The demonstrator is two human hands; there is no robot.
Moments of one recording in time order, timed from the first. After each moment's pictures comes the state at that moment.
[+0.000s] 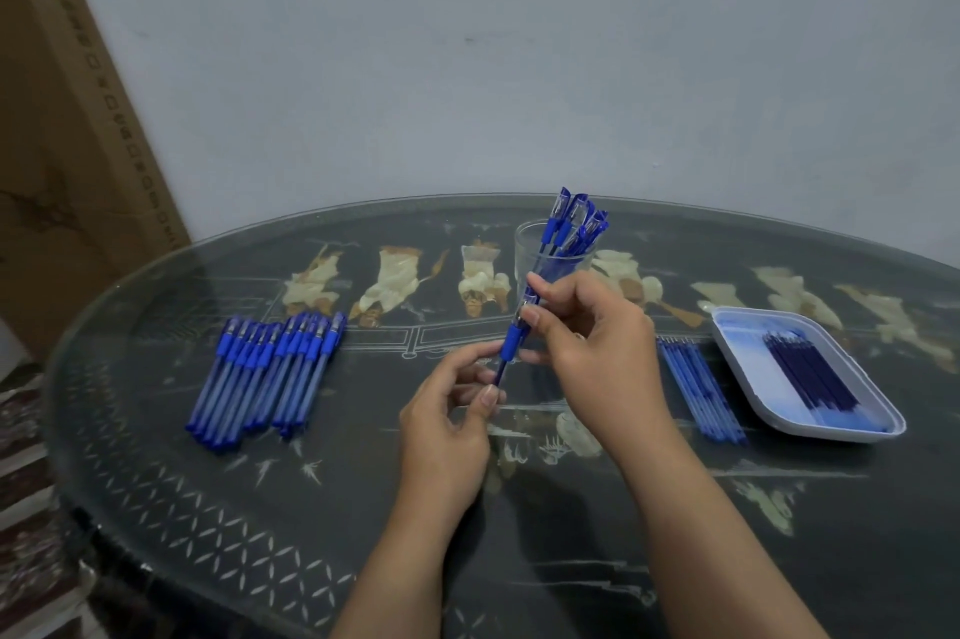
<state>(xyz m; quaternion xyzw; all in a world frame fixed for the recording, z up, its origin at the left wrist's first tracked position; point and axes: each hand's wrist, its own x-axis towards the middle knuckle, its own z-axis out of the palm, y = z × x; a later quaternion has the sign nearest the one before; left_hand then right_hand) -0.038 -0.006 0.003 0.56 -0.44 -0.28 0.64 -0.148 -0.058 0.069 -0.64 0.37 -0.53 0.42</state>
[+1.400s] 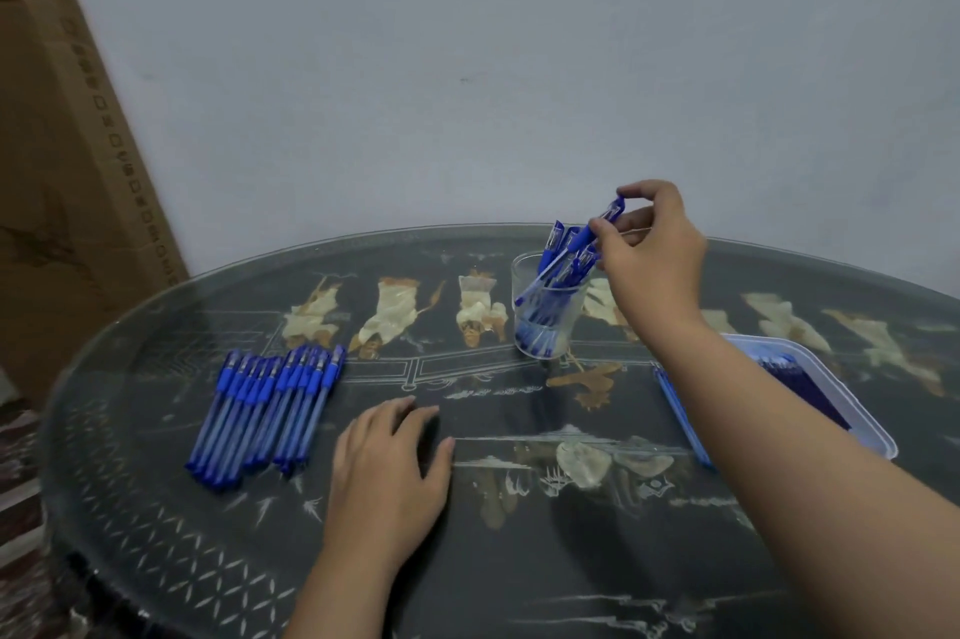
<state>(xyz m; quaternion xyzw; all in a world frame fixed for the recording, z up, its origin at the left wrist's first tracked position) 0.012 0.009 -0.001 0.78 -0.57 -0.04 0.26 -0.166 -0.145 0.119 -0.63 0.45 -0.60 0.20</state>
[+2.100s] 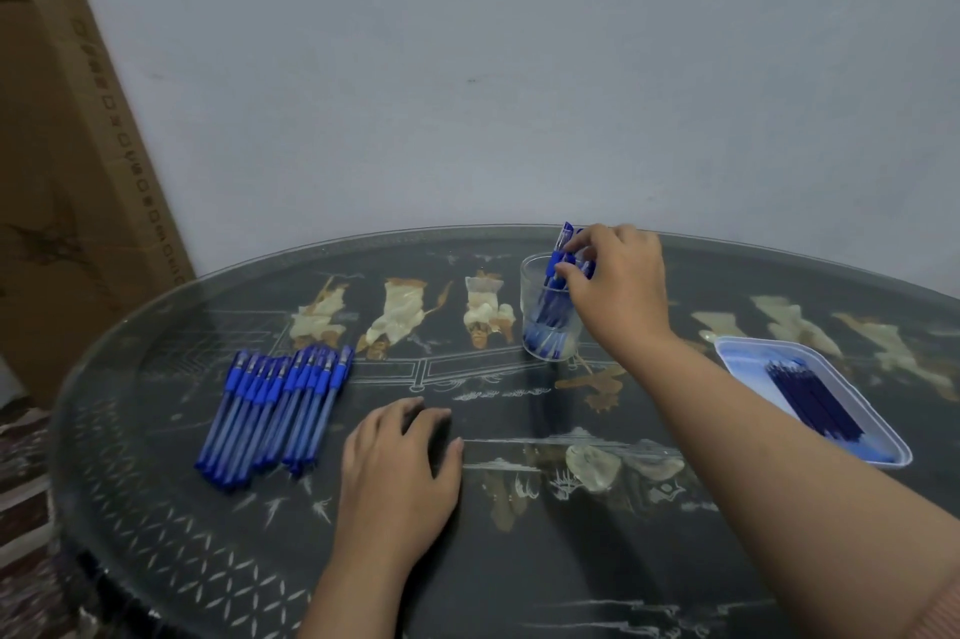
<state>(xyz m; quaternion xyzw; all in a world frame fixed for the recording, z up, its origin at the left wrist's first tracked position) 0.013 0.006 -0.005 0.78 -0.57 -0.04 0.26 -0.147 -0.155 0.093 -0.75 0.53 -0.40 0.02</state>
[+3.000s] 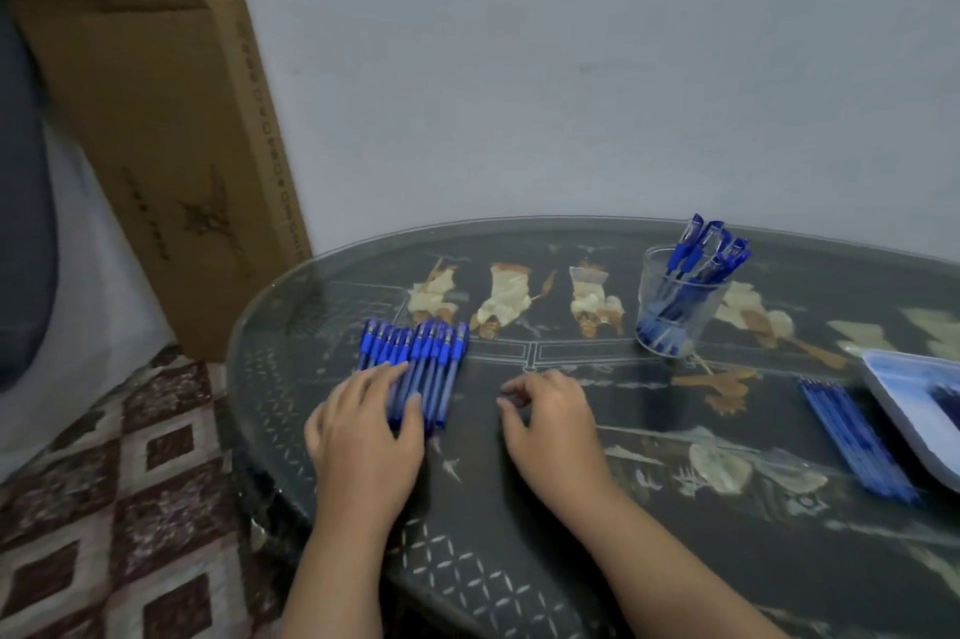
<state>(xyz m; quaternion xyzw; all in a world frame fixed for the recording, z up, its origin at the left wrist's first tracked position) 0.109 0.055 -0.004 0.84 -0.41 0.05 0.34 -0.033 -0.040 -0.012 -0.83 0.43 -0.31 0.19</state>
